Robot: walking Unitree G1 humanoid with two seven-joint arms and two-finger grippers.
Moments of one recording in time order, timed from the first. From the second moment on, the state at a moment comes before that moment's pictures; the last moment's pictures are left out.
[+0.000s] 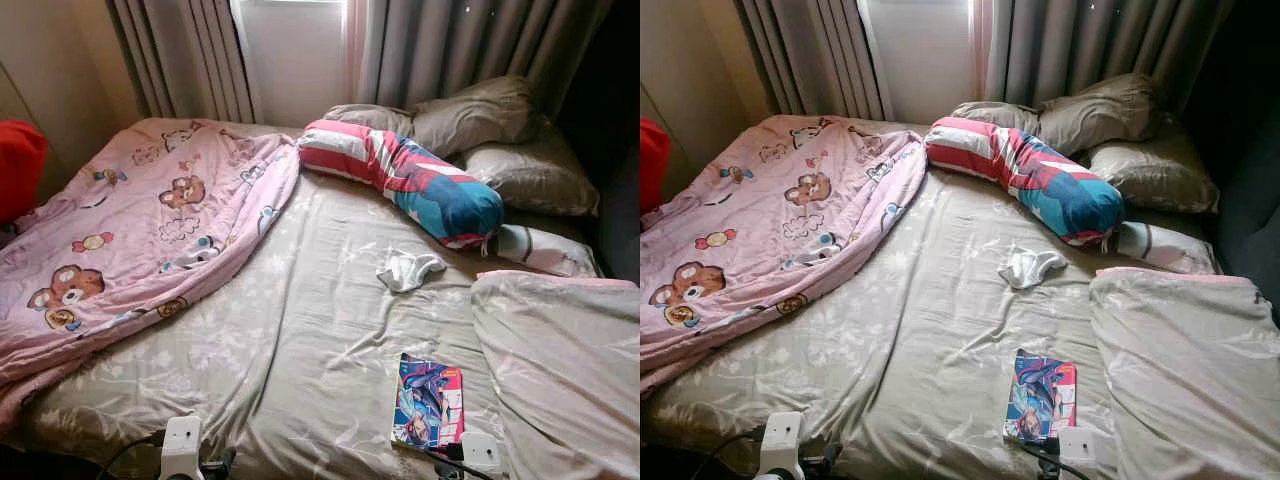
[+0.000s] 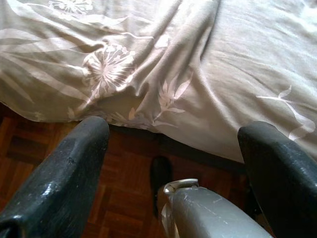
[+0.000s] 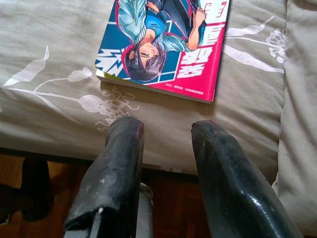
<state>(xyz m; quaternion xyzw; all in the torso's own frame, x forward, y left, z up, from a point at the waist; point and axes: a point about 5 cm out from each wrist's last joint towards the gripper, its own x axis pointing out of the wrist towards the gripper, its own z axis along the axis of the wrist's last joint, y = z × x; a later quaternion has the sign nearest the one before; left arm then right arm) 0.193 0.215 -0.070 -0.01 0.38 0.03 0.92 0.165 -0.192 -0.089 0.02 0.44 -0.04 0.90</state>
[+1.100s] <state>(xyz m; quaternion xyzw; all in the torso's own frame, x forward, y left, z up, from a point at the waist) 0.190 0.212 -0.072 -0.02 0.39 0.02 0.92 0.164 -0.189 -0.091 0.01 0.45 -0.03 0.89</state>
